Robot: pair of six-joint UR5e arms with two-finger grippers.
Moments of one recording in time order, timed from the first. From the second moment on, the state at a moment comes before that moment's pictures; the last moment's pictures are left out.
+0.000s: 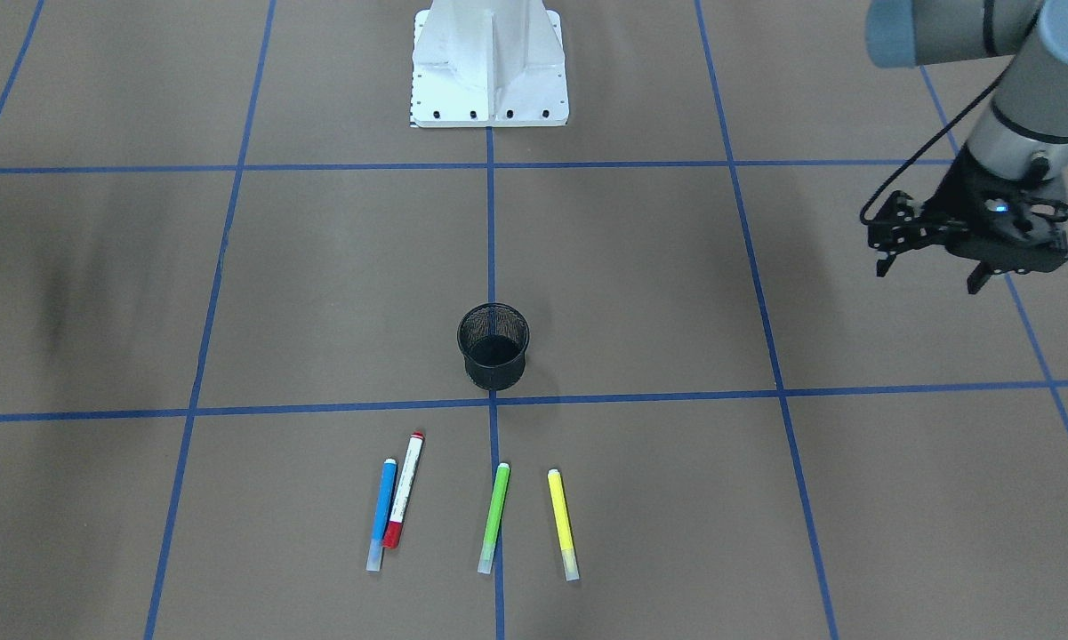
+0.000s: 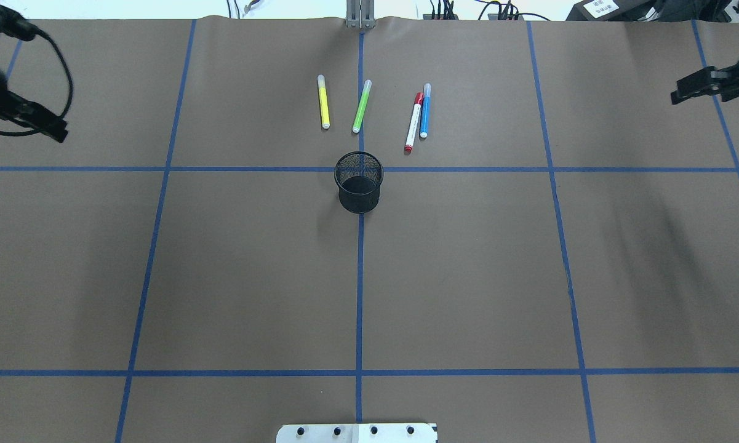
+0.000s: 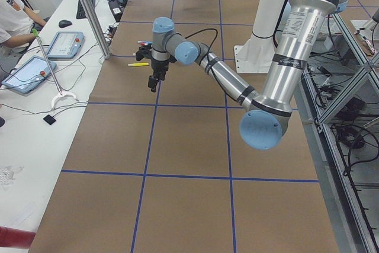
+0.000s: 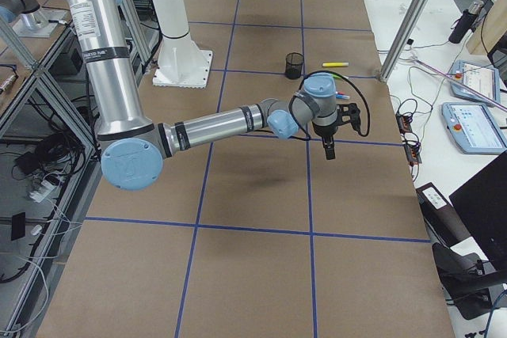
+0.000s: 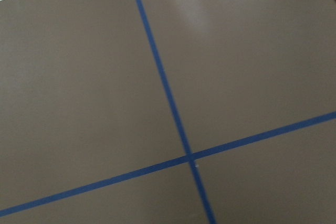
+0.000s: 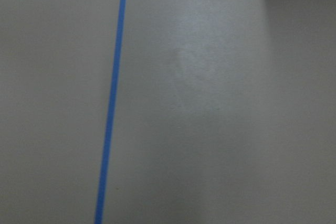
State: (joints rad) left arm -1.13 -1.79 -1.95 -1.48 -2.11 -0.29; right arm 1.30 -1.38 1.59 -1.17 2.22 0.51
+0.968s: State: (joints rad) left arm -1.30 -1.63 -1.86 -1.48 -2.36 -0.11; right arm 1.45 -1.45 1.50 -1.32 2.42 0.08
